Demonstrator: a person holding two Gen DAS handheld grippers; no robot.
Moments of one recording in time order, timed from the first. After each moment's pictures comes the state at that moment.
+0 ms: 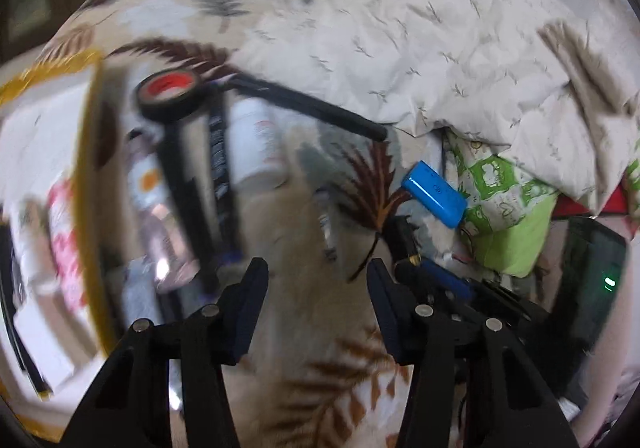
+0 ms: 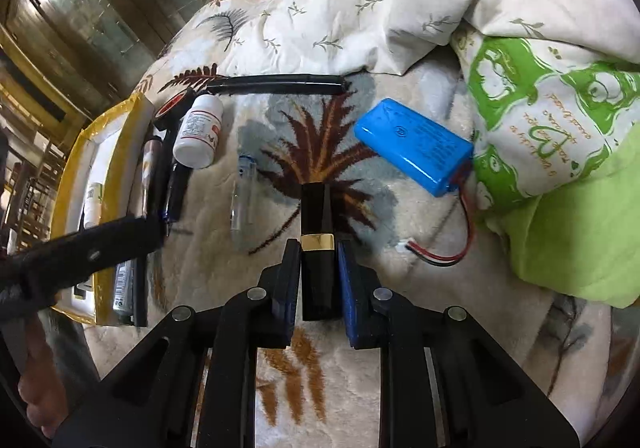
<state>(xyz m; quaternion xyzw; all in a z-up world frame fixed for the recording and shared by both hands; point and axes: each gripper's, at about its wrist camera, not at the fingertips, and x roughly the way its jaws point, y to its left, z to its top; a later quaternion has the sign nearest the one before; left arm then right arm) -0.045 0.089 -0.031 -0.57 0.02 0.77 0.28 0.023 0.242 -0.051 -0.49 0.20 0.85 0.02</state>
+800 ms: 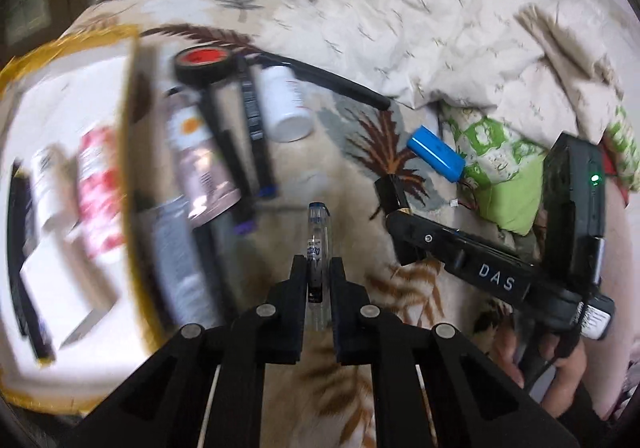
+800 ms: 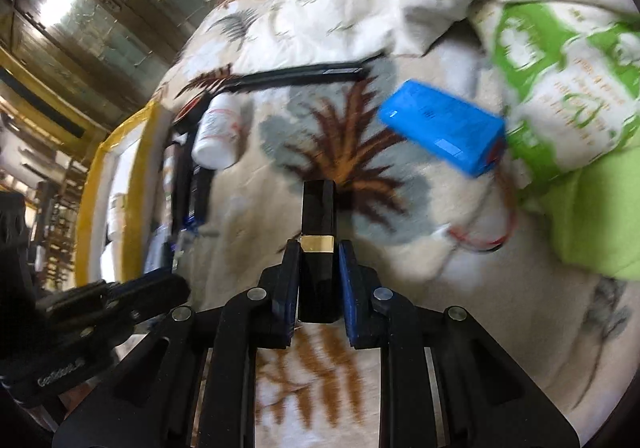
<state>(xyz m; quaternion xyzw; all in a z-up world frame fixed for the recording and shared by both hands) 0.001 0.025 -0.025 -0.55 -0.01 0.78 0.30 0.021 0.232 -0.056 -0.48 0.26 0.84 -0.02</state>
